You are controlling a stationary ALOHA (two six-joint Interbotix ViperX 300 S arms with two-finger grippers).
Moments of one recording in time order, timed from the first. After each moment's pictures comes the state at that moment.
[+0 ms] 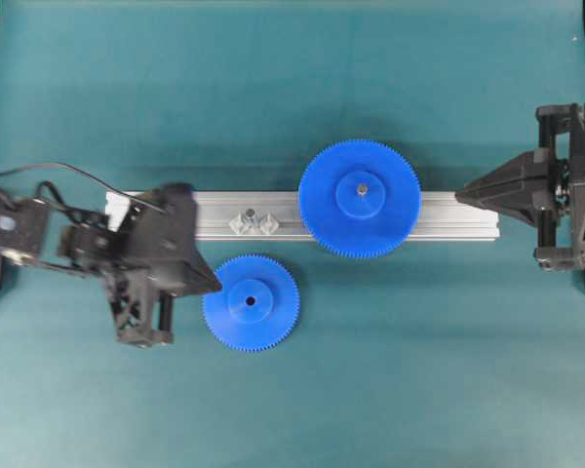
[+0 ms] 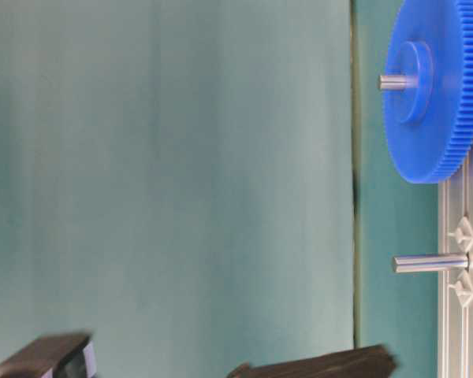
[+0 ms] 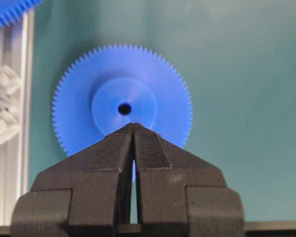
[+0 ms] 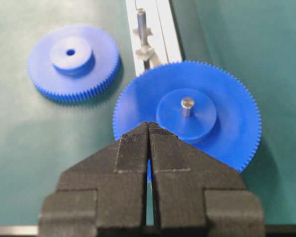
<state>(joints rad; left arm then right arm) -0.14 -0.22 0.74 0.01 0.28 -0.15 -0.09 -0.83 1.12 0.03 0.17 0.06</state>
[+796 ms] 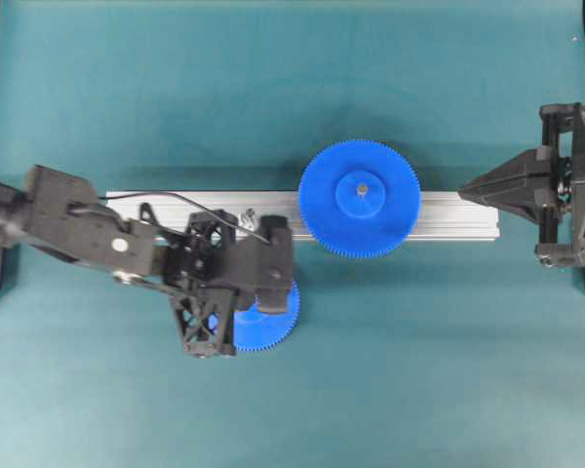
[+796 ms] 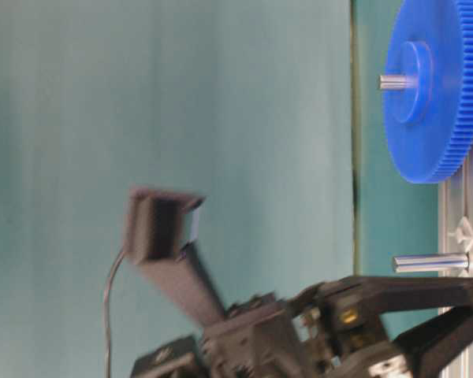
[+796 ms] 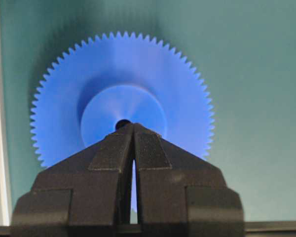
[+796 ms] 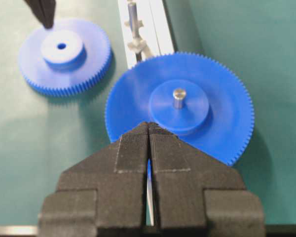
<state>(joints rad) -0.14 0.10 0.46 0.01 0.51 -0.13 -0.11 -0.84 1.14 0.03 0.17 0.06</state>
